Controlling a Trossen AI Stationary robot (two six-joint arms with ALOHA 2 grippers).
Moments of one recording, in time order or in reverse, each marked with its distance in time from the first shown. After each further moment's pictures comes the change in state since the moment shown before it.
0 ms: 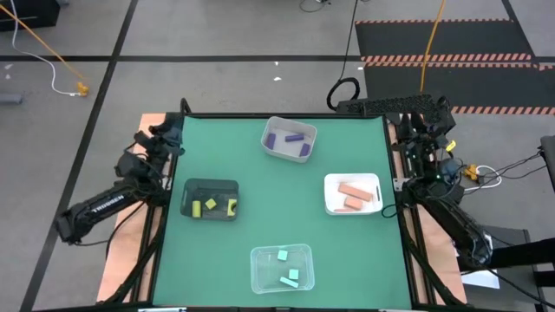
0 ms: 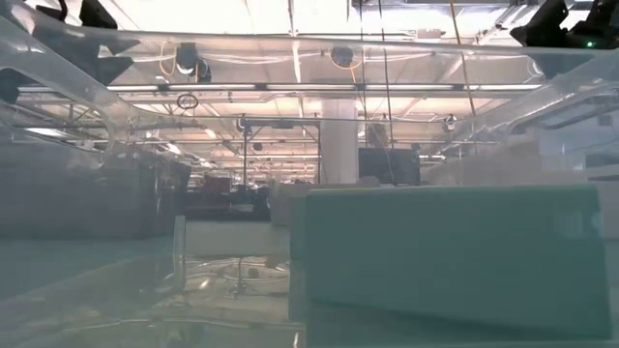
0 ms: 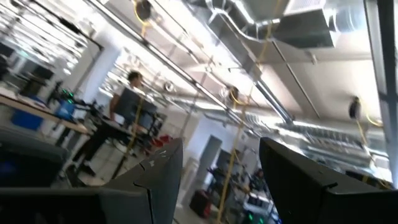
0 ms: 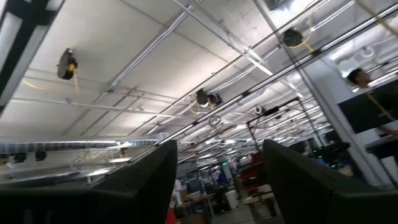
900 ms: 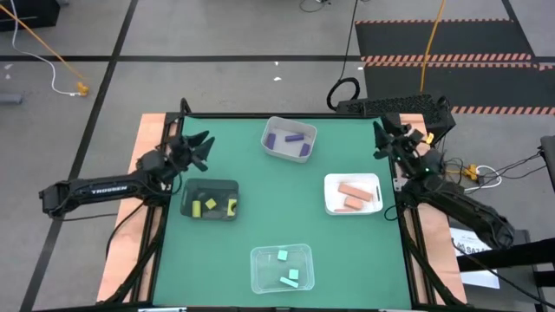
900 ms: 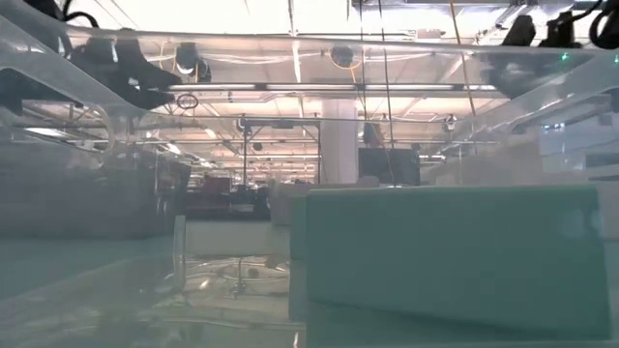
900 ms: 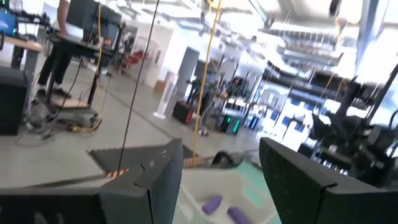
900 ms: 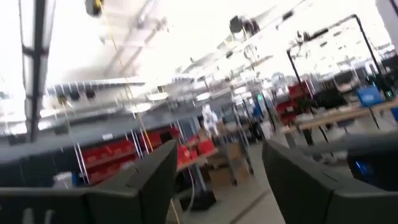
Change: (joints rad) left arm -0.251 0.346 0.000 -0.001 0.000 0.000; right arm 0.251 0.234 0.001 -0.014 0.000 0.000
